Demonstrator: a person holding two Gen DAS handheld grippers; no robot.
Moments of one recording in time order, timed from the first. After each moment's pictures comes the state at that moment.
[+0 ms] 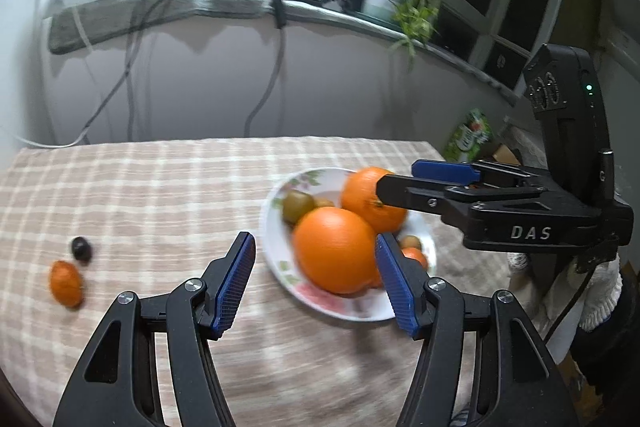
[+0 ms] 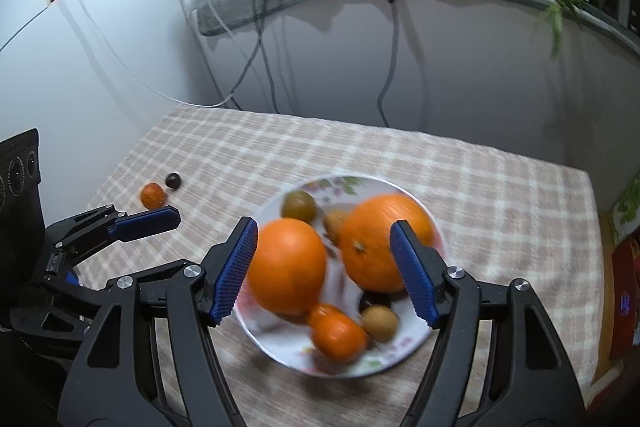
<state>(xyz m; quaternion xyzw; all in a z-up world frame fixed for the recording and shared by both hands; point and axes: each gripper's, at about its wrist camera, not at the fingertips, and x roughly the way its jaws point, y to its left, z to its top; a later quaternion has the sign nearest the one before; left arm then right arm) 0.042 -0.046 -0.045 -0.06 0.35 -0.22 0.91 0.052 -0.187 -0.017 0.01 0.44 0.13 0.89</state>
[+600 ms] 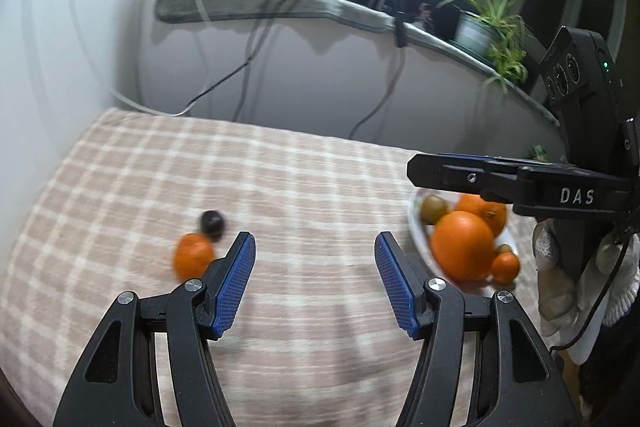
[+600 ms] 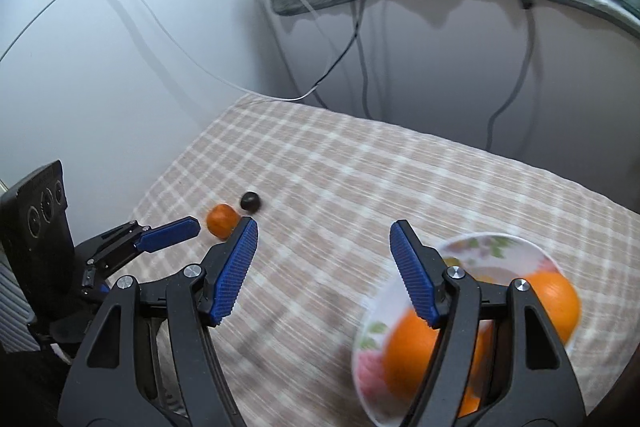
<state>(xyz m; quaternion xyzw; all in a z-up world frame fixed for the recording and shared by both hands) 0.043 0.064 -0.065 -0.11 0.35 -0.10 0.92 0.107 -0.082 -0.030 0.02 0.47 0.23 0.85</state>
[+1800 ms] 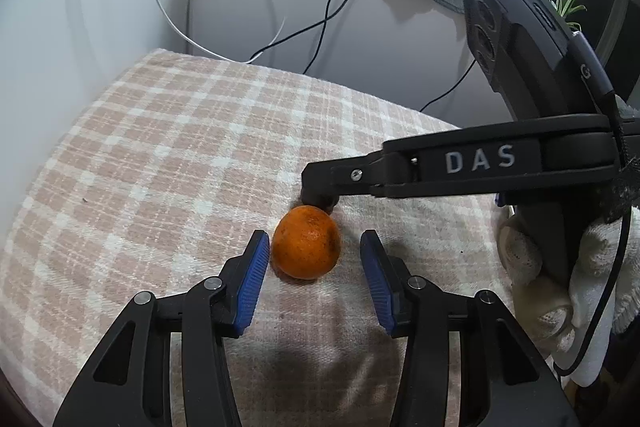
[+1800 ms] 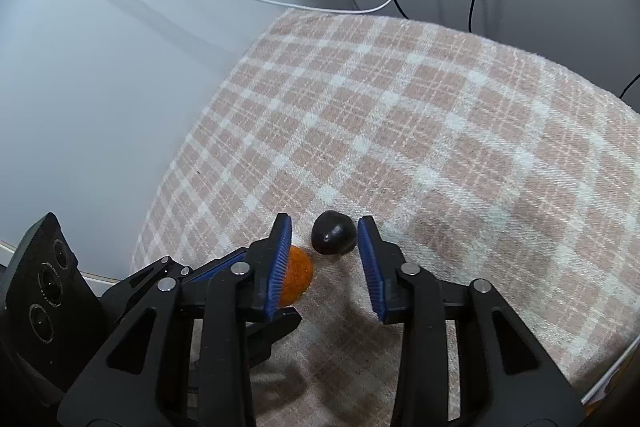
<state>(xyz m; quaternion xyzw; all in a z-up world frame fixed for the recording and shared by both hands) 0.068 0.120 -0.116 -0.13 0.40 -0.06 0.90 0.189 0.042 -0.142 0.07 0.60 0.29 0.74</state>
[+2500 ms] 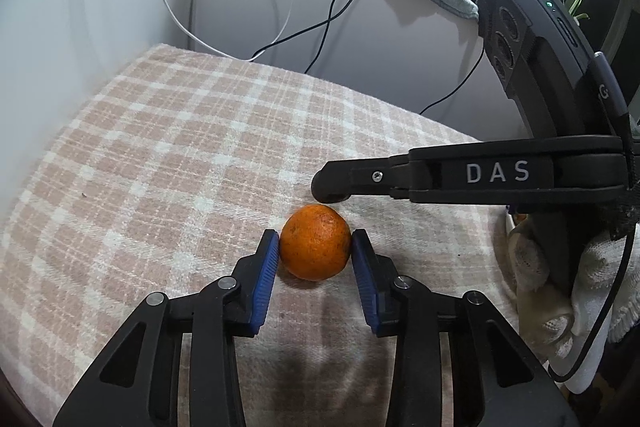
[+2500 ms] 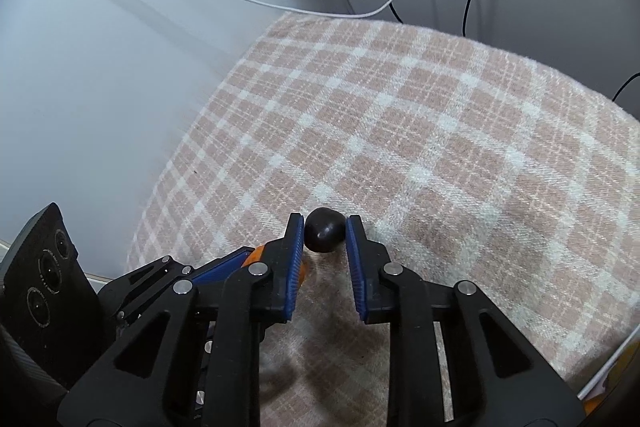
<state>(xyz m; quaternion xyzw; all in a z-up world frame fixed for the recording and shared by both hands) 0.065 0.123 -0.114 -0.15 0.40 -0.06 0.90 0.179 0.034 -0.130 0.06 0.58 0.28 0.76</state>
